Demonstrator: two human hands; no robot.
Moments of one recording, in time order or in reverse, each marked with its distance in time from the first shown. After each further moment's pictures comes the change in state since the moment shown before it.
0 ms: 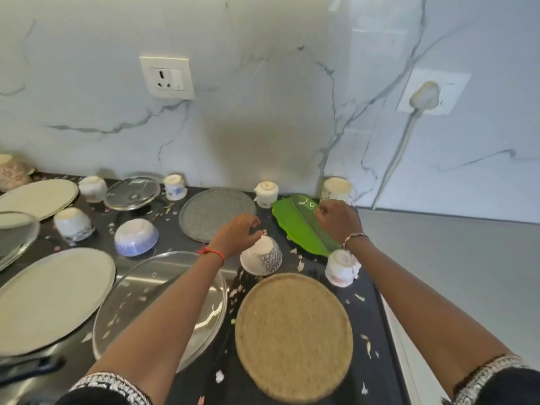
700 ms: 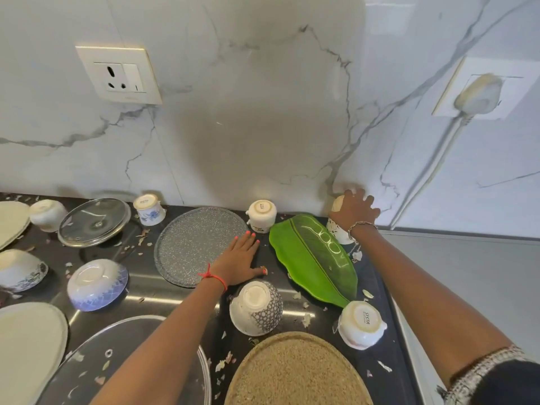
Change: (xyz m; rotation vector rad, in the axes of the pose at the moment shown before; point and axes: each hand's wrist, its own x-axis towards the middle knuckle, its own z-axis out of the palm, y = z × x) left_hand 0.102 -0.058 0.061 0.375 -0.389 0.025; right_hand 0.142 0.063 0.050 -0.255 -0.216 0.368
